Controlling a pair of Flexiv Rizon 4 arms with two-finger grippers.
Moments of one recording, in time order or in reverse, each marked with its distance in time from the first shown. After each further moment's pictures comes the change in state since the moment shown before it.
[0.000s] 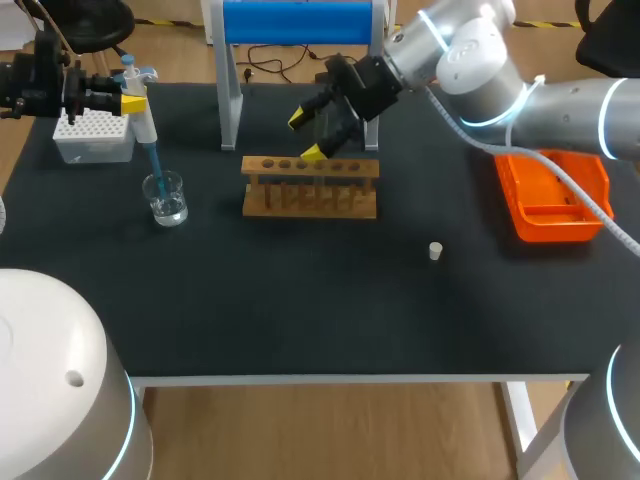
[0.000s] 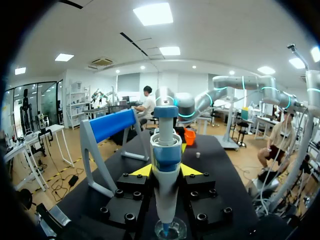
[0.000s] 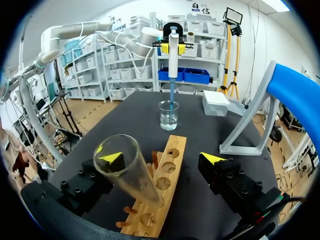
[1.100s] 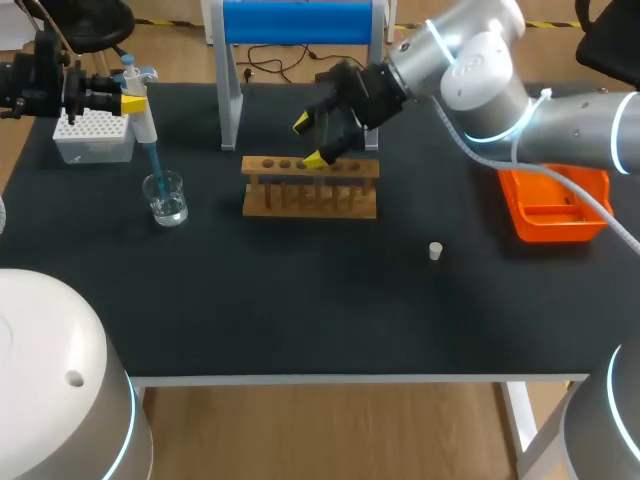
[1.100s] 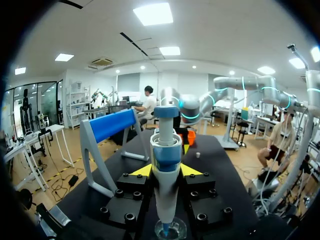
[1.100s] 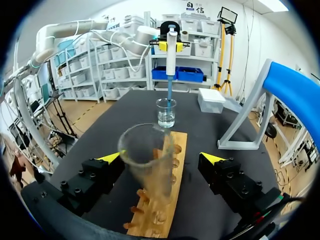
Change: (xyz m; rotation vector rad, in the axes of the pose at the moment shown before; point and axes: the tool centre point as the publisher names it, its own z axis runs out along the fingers) left arm 0.000 0.000 0.000 0.000 0.000 0.000; right arm 0.010 -0.007 -0.001 0.006 -0.065 0.023
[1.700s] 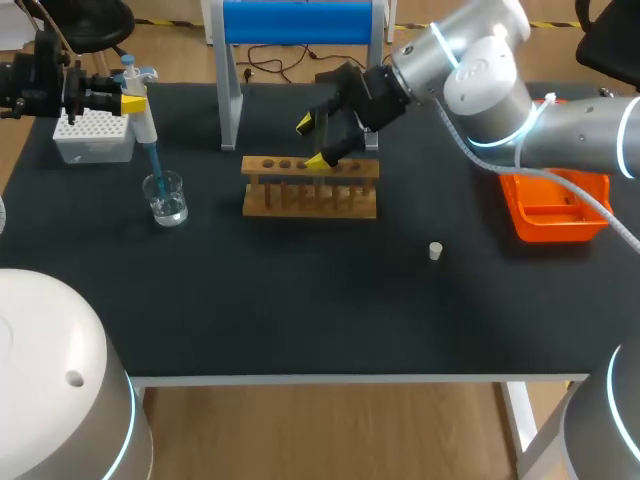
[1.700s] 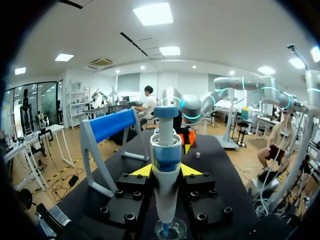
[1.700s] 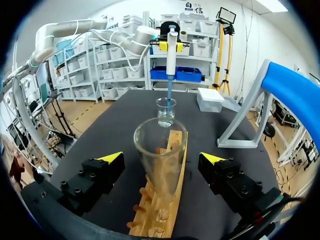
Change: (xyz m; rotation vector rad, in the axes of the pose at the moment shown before) left arm 0.000 0.000 0.000 0.000 0.000 0.000; right arm 0.003 -0.002 -0.002 0.001 -0.015 0.002
